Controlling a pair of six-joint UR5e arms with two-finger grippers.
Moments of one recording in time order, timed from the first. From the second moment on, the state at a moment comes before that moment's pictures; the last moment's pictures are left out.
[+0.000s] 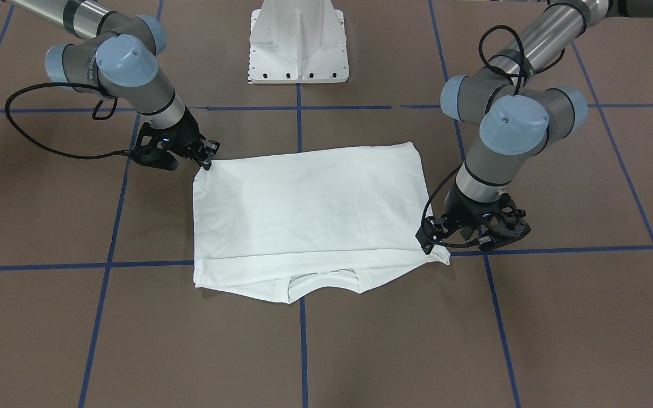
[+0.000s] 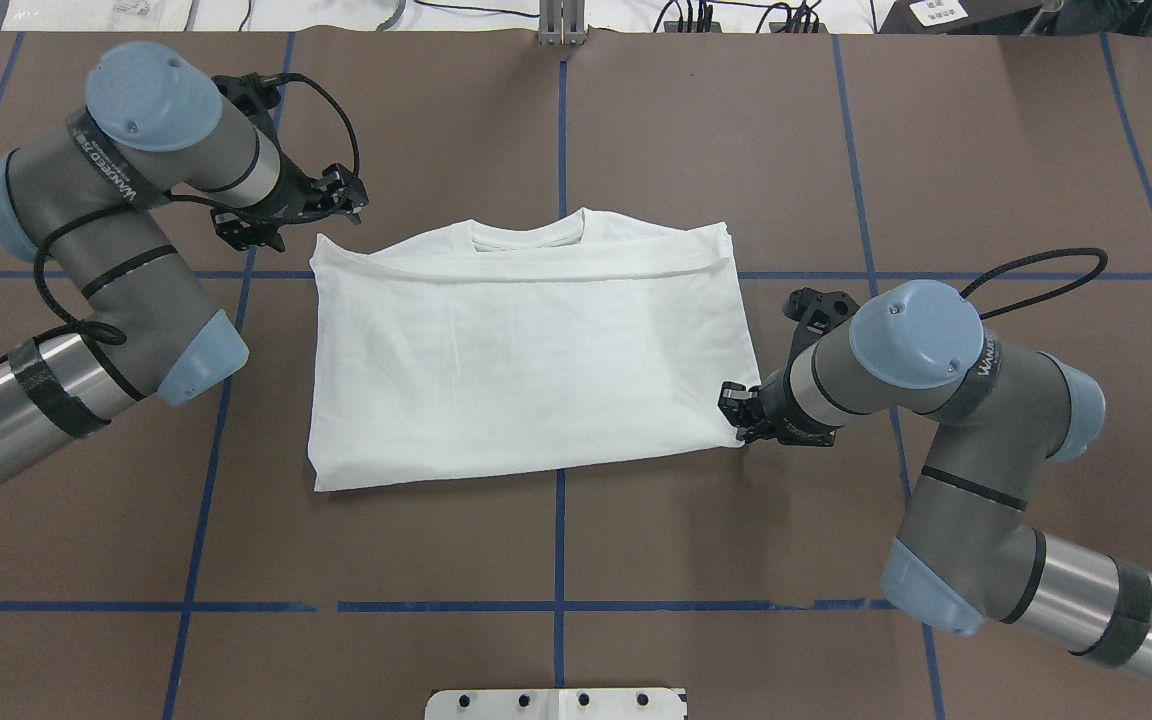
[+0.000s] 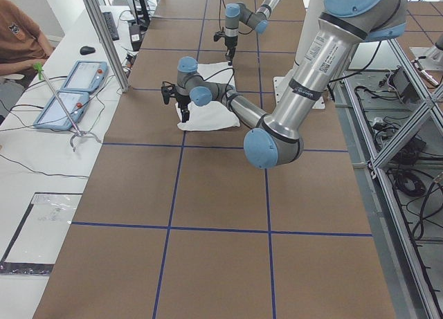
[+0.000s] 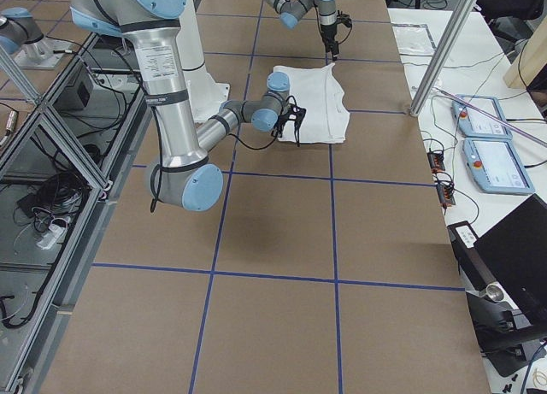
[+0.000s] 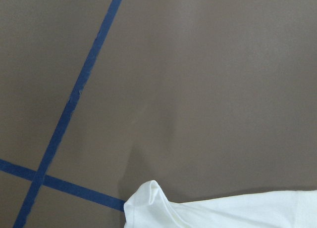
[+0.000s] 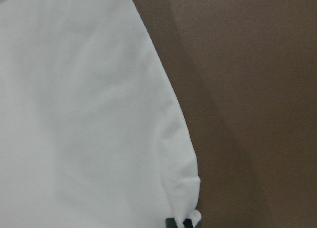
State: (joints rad) left arm -0.83 -2.12 -1.50 -1.89 -1.95 -1.35; right arm 0.54 -1.28 1.80 -1.21 1.97 1.55
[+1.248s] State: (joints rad) left arm -0.82 -2.14 -1.51 -1.89 -1.91 -1.38; right arm 0.37 -1.76 2.19 -1.21 2.06 1.56
